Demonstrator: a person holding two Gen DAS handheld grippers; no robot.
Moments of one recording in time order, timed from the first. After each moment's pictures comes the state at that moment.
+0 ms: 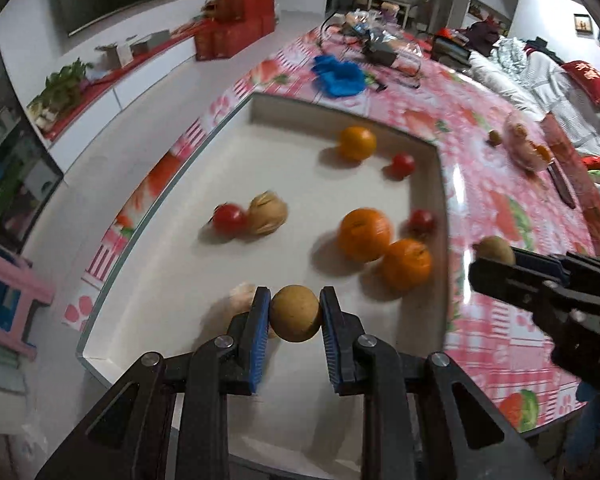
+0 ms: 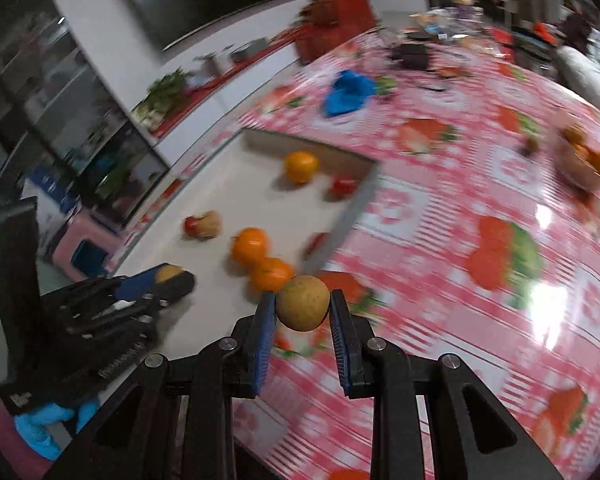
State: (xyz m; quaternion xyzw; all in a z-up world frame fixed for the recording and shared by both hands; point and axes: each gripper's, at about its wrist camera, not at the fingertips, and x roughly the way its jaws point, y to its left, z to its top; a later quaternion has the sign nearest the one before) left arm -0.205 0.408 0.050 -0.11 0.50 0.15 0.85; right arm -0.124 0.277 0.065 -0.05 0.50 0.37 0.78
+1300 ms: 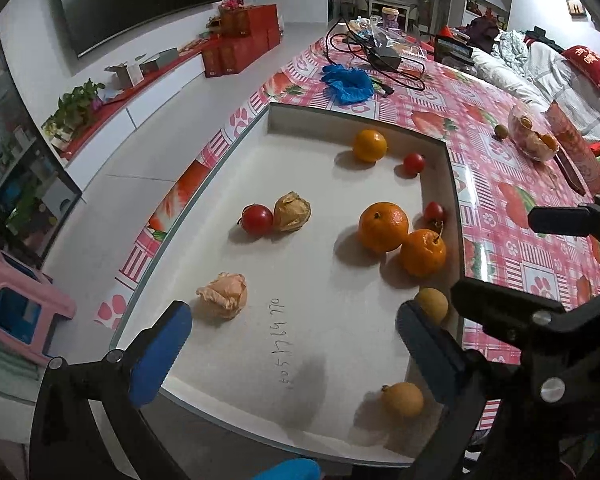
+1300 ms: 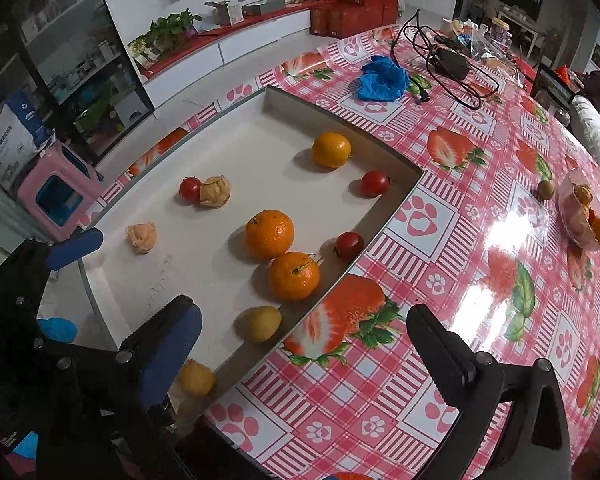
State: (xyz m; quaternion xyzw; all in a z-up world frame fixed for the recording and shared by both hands) left arm -0.221 0.402 0.060 -0.06 0.48 0.17 0.86; right arm -0.134 0.311 0.069 -0.18 0.51 0.33 0.78
